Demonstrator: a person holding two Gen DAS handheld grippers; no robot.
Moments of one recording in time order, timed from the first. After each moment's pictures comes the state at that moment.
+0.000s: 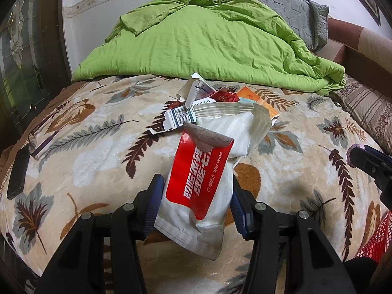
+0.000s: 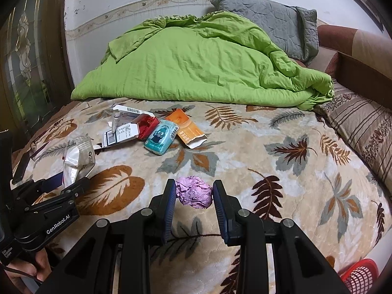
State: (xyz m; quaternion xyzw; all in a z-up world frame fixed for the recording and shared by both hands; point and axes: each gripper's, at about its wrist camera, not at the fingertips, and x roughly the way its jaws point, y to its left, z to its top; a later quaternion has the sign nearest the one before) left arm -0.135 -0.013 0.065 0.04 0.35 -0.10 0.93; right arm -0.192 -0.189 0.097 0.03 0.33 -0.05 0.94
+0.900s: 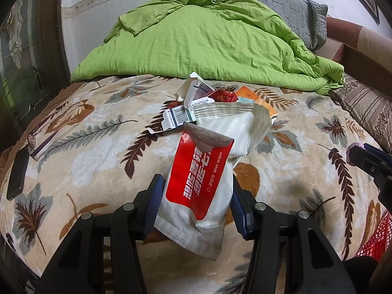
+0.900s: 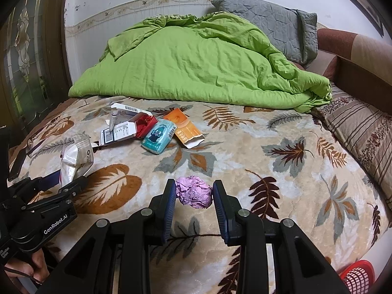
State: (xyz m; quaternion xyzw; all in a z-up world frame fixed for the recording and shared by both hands) left arm -0.135 -0.015 0.065 0.04 0.35 -0.10 0.93; right arm -0.192 -0.186 0.098 0.02 0.33 -0.06 0.94
